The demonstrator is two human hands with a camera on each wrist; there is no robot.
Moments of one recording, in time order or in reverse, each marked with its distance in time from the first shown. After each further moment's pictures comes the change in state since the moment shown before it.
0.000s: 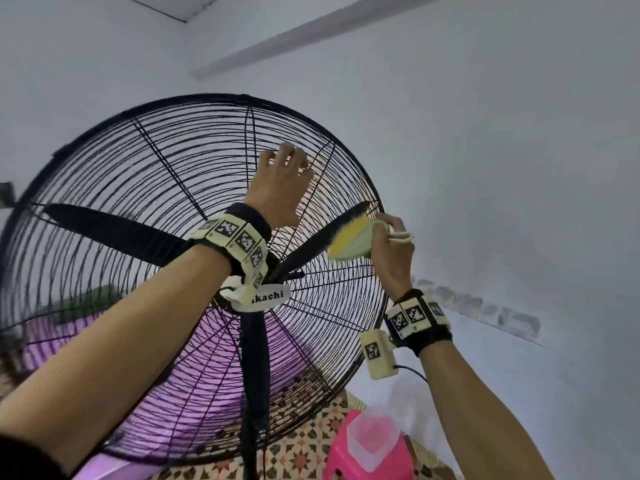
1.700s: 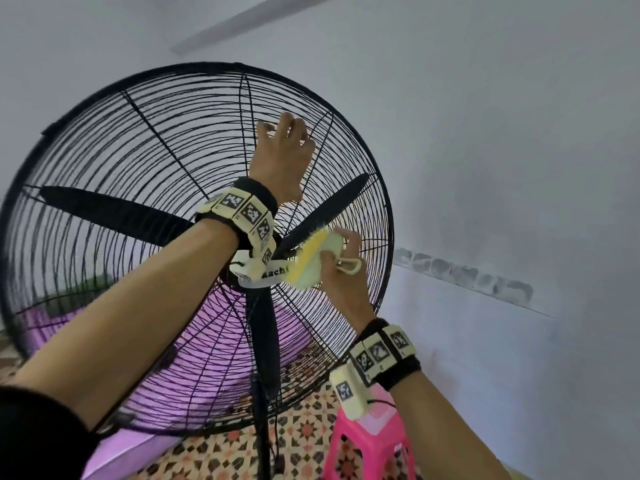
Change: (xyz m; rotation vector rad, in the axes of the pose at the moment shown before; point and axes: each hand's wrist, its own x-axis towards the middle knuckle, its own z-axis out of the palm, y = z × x) left_hand -0.004 0.003 -0.004 0.055 0.024 -0.029; right_hand -0.110 0.014 0.037 0.027 -0.270 -0.060
